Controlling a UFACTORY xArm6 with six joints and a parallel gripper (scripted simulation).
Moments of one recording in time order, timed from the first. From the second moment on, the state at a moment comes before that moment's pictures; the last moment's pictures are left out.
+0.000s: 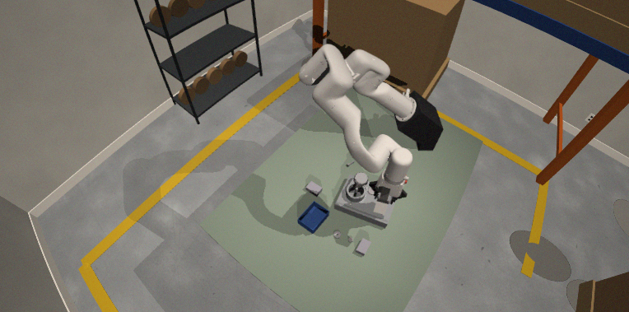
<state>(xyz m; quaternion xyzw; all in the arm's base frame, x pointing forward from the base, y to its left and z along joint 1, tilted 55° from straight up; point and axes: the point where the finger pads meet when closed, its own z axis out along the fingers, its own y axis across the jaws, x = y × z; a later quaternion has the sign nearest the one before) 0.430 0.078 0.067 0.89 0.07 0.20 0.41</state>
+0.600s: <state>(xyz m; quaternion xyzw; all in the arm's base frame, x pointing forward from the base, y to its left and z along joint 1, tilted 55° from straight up) 0.415 0.016 0.122 0.88 0.07 0.20 0.42</state>
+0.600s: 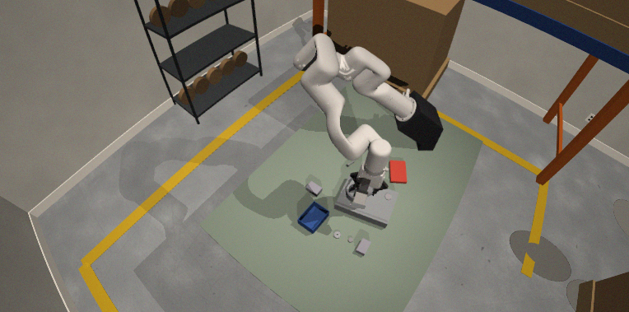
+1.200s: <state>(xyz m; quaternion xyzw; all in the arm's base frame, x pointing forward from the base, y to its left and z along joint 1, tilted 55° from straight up) 0.404 -0.007 0.151 0.88 0.11 0.19 0.42</state>
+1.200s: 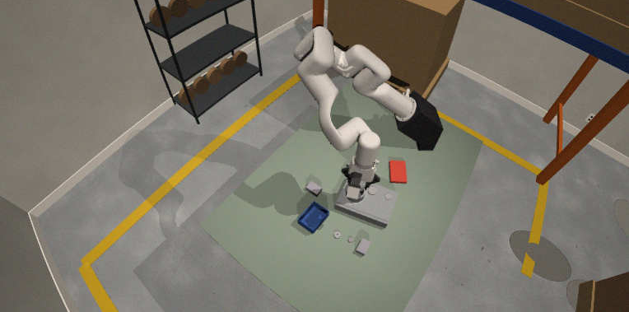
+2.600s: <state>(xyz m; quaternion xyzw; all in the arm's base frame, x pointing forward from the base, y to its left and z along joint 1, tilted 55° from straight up) 0.403 -0.007 0.151 0.69 0.55 -0.06 0.46</state>
